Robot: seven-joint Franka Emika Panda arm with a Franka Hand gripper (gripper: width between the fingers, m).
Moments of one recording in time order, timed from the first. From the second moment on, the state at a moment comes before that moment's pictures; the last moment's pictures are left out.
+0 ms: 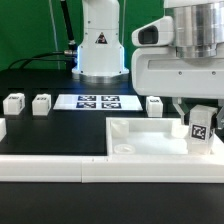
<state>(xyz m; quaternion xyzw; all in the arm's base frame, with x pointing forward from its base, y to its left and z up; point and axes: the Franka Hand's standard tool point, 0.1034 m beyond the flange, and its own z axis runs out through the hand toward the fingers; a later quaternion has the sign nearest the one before) 0.632 0.115 0.068 -0.92 0.38 0.01 0.08</state>
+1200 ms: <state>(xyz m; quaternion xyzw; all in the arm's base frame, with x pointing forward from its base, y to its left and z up) 0.630 0.120 0.069 -0.72 0.69 0.06 0.09</state>
